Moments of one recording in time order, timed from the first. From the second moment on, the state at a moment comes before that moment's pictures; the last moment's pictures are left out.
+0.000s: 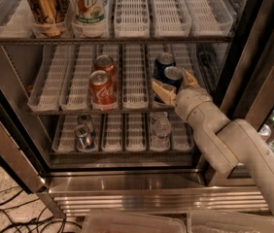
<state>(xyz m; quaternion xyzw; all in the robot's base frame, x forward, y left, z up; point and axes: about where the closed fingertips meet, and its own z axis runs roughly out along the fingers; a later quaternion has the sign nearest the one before) 0.645 -0.128 0.864 -0.18 0.65 0.10 0.73</state>
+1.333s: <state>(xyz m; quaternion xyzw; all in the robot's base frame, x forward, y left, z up) 0.634 -0.125 0.875 -0.19 0.64 0.09 0.74</state>
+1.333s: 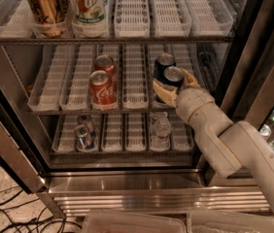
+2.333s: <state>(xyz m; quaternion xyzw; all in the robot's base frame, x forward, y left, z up) 0.572 -0.100 0.936 -0.28 0.56 0.08 0.78</state>
